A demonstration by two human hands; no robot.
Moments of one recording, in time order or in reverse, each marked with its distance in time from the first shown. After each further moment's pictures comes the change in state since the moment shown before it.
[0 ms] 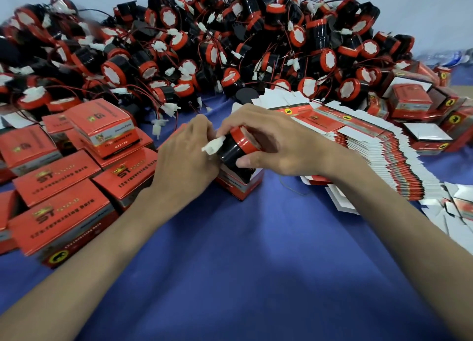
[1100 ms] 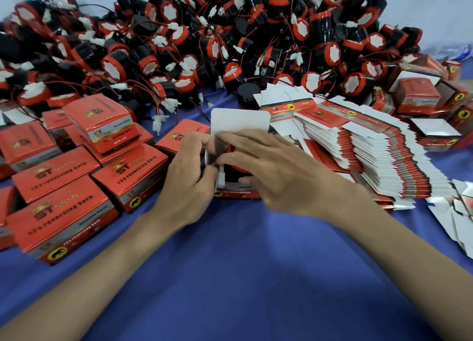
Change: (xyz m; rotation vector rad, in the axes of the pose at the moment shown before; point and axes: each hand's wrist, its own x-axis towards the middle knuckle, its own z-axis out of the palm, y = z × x) left_hand -0.030 0.003 0.005 -0.511 -0.070 -0.067; right_hand -0.028 -0.003 0.037 -0.491 -0.019 -0.015
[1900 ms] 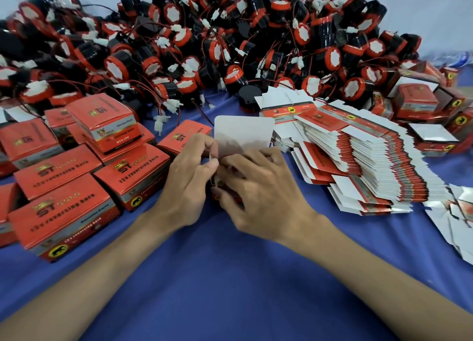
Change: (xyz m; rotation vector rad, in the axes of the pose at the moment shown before) left_hand -0.001 -0.002 -0.004 -0.142 -0.015 0.068; right_hand 0.003 -0.040 0.032 -0.118 0.412 0.166
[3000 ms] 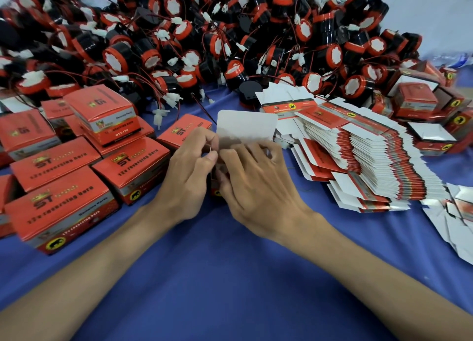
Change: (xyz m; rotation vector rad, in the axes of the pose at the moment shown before) left_hand 0.002 0.004 0.001 -0.033 -0.001 -0.061; right_hand 0.004 -0.009 -0.002 -0.087 -0.147 0.121
